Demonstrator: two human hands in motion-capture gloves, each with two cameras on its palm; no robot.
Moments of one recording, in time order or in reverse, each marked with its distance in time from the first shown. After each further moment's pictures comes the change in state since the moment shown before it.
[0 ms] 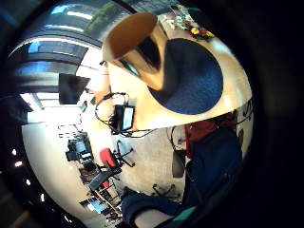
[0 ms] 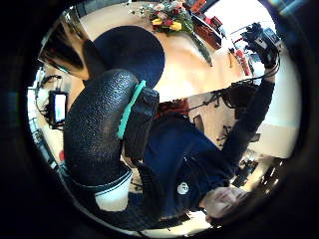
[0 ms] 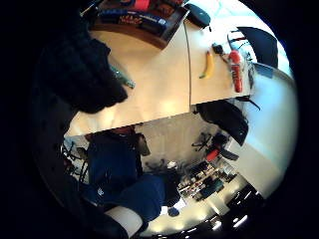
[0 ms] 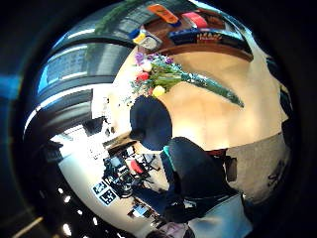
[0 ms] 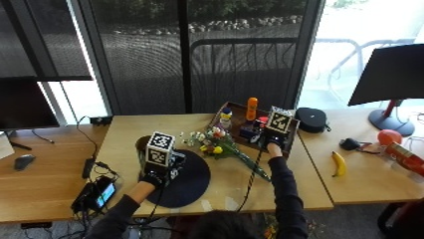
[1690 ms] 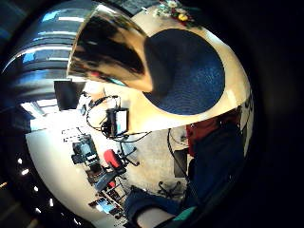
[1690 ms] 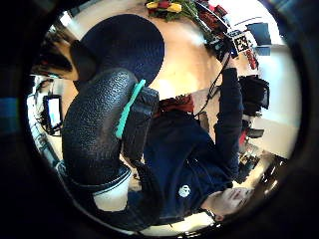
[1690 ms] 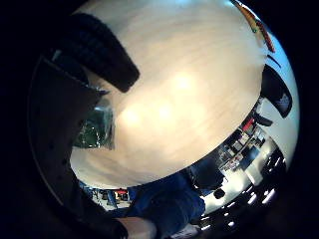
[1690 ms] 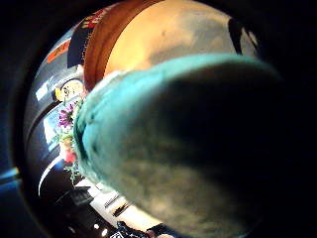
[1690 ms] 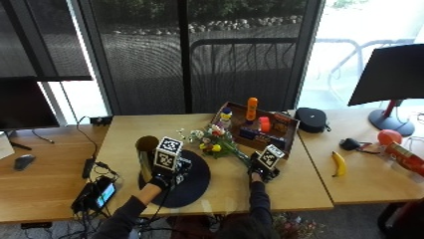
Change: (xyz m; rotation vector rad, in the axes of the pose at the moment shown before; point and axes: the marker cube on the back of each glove) left arm 0.026 -0.020 0.042 -0.077 -0.028 0.060; right arm 0.010 -0.134 0.177 0.268 -0.255 0.253
